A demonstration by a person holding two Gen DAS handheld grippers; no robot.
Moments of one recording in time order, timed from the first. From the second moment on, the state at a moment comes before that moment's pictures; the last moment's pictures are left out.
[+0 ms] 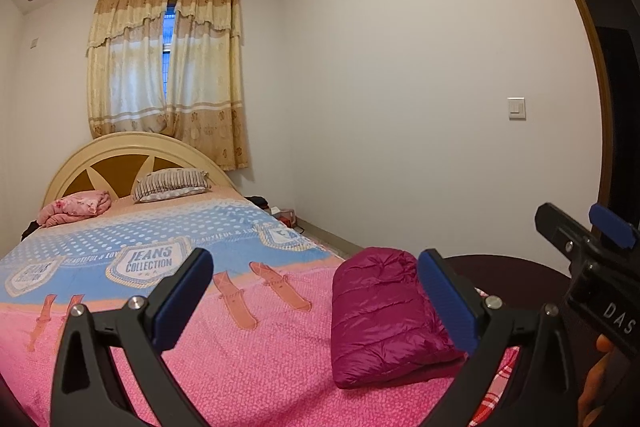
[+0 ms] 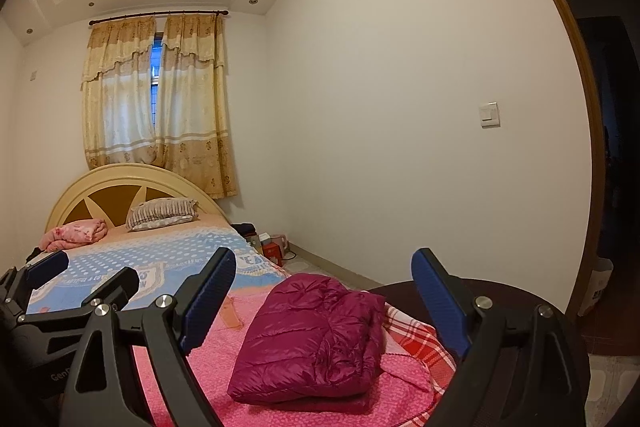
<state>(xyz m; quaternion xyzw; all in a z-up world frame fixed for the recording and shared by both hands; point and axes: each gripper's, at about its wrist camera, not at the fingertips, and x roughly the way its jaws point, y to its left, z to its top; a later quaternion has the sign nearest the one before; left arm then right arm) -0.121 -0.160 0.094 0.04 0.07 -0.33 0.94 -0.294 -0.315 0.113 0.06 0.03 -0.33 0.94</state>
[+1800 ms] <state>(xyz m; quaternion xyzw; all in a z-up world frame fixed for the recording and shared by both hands) -0.118 -0.160 0.097 0.04 0.08 -0.33 0.94 -0.290 -0.317 0.111 0.06 0.04 -0.33 0.94</state>
